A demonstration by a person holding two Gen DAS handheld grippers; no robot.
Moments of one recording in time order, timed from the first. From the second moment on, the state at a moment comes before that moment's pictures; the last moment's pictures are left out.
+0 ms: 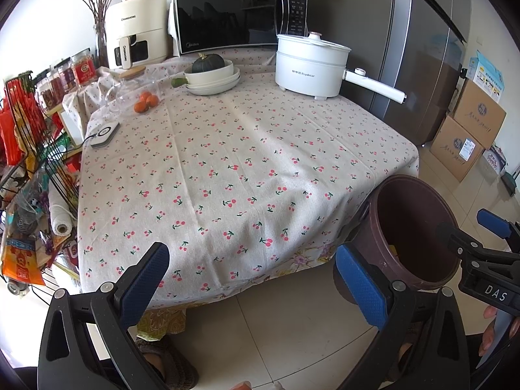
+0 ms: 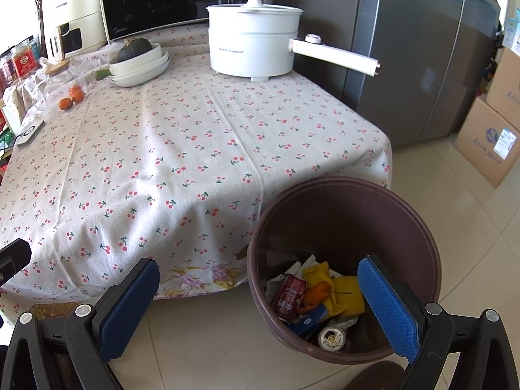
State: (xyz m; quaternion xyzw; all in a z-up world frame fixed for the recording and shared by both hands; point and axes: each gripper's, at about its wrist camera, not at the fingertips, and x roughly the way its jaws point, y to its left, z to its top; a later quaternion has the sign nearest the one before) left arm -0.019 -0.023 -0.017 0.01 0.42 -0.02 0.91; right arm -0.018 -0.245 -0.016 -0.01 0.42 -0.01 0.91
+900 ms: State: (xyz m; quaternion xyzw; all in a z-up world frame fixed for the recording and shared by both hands) left arm -0.022 -0.025 -0.012 -0.01 0.41 -0.04 0.91; right arm -0.020 -0.246 -0.012 -0.02 0.39 -0.01 0.92
